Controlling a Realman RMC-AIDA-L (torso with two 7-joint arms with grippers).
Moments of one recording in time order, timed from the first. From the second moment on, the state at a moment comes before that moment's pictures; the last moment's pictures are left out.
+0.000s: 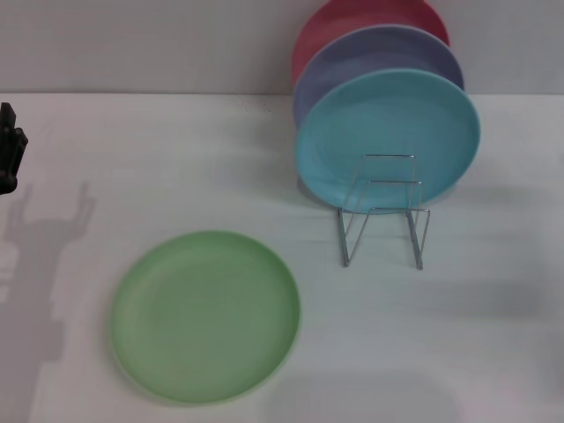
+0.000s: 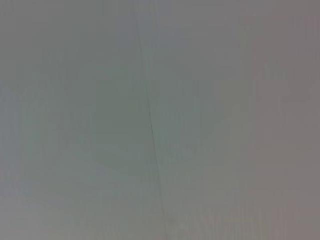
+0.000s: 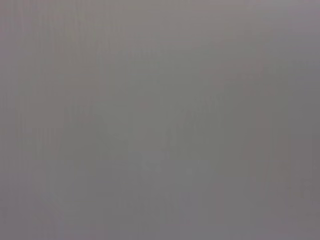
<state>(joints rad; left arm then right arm) -0.37 -2.07 -0.46 -0.27 1.76 1.48 0.16 0.48 2.07 1.00 0.04 -2.09 -1.40 0.25</state>
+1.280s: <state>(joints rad) -0.42 -2.06 -1.03 -0.64 1.76 0.93 0.91 0.47 2.07 1.01 0.04 -2.08 -1.40 0.25</state>
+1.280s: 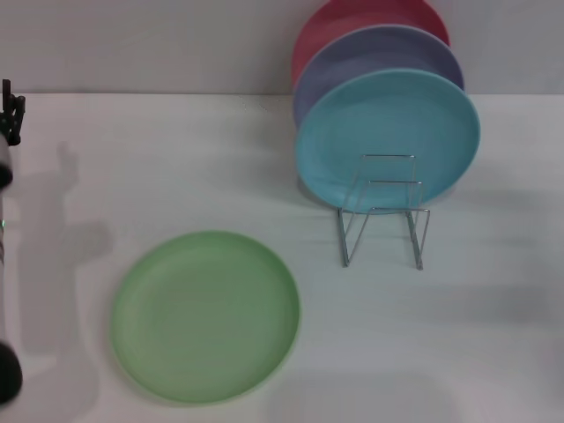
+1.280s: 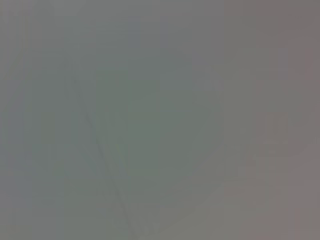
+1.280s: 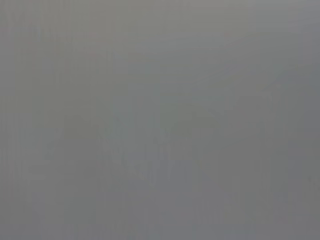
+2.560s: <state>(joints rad) -0.28 -2.06 -1.86 -1.59 2.42 -1.40 0.22 0.52 2.03 1.02 0.02 -2.08 -1.41 0.25</state>
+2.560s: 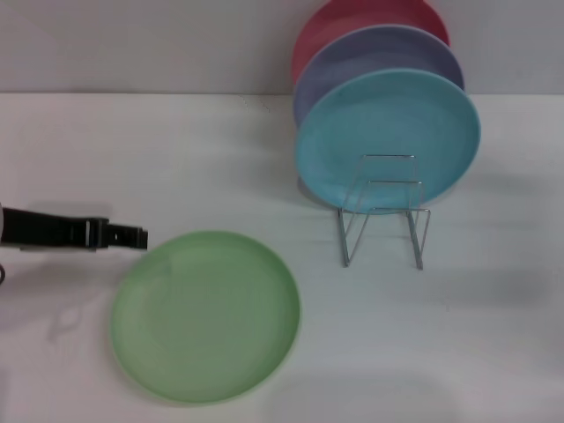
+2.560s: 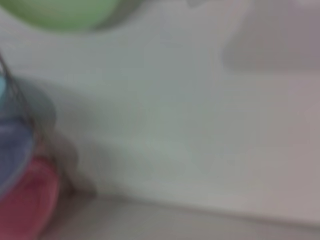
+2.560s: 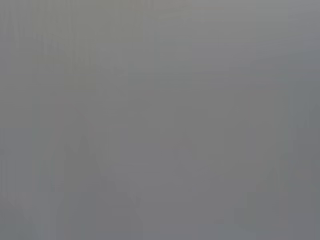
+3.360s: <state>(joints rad) -0.44 -2.07 -1.73 -1.46 2.67 -1.56 -0.06 0.53 1.95 1.04 0.01 -2.08 -1.40 0.25</state>
